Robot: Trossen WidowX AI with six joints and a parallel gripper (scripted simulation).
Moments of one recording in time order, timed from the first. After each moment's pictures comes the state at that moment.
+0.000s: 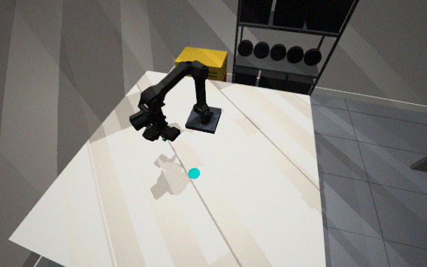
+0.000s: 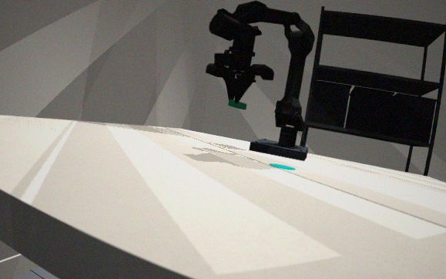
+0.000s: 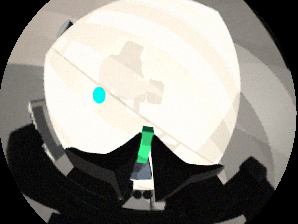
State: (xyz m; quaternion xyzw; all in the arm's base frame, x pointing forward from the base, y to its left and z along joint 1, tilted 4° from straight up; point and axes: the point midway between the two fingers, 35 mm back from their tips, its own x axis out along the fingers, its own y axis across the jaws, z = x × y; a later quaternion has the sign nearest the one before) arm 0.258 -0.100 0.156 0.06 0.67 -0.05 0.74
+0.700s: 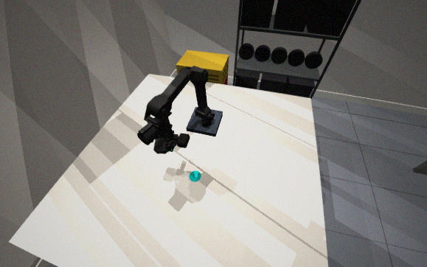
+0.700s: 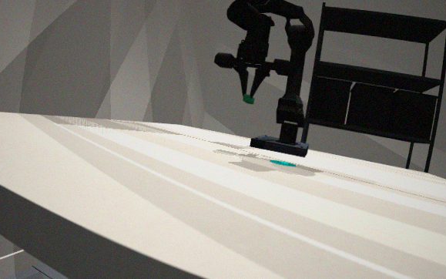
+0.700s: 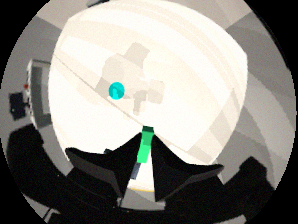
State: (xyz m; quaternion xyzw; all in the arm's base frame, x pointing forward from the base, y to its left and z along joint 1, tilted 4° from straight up) arm 0.290 -0.048 0.165 -0.07 0.67 0.07 0.74
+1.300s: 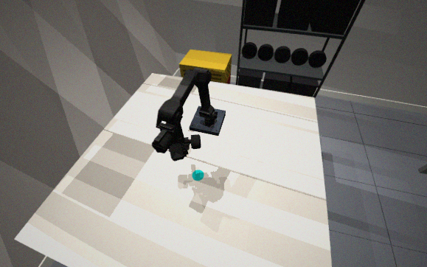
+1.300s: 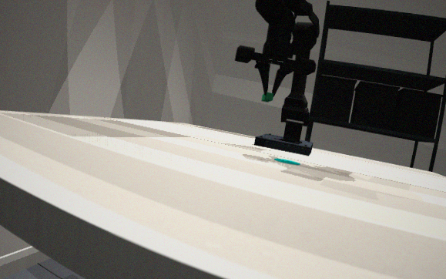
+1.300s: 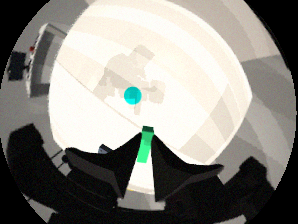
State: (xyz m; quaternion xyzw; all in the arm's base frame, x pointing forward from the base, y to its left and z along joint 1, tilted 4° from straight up) arm 0.308 0.004 0.172 -0.18 0.65 0.17 0.72
